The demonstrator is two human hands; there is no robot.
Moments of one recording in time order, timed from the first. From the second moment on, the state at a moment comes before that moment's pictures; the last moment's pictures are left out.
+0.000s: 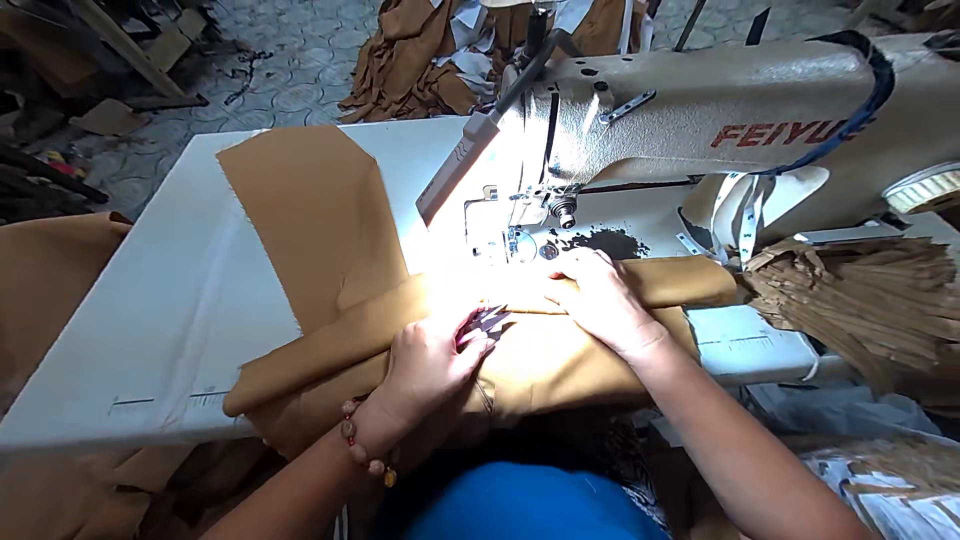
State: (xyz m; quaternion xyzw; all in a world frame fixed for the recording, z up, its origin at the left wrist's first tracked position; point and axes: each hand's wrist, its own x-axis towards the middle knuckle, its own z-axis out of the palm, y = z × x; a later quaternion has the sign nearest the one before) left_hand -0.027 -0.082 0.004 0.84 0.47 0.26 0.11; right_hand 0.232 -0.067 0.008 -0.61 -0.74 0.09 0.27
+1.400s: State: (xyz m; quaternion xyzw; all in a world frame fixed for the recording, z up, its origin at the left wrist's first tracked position) left_hand -0.085 -0.063 0.044 0.76 0.59 0.12 0.24; right_hand 0.204 -0.126 -0.021 -0.52 -0.77 0.07 0.35
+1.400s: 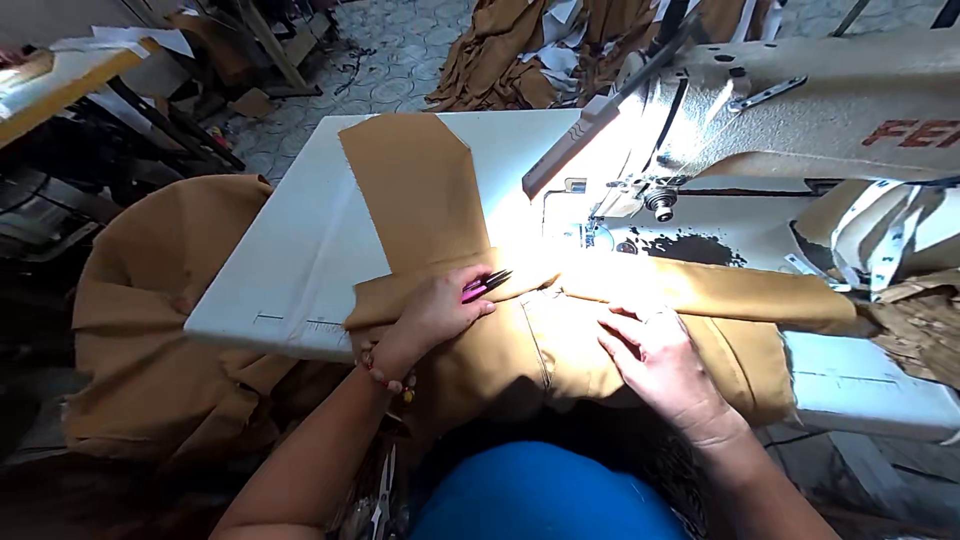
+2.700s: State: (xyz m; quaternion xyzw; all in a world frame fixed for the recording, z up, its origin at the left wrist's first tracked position) left_hand -0.059 -0.070 0.026 0.85 0.42 0.31 0.05; right_hand 0.153 -0.065 0.002 -0.51 -0.60 0.34 0.52
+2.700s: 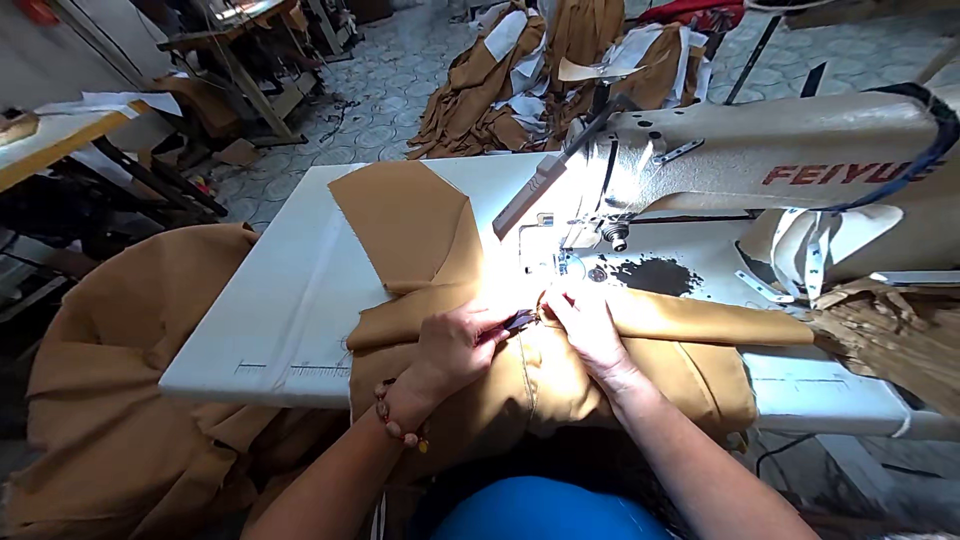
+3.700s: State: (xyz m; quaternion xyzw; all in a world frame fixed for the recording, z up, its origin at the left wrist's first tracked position) left_hand 0.210 -0.058 0.076 0.97 0.15 0.09 0.17; right_hand 0.160 -0.143 0.021 -0.57 -0.76 0.32 0.06
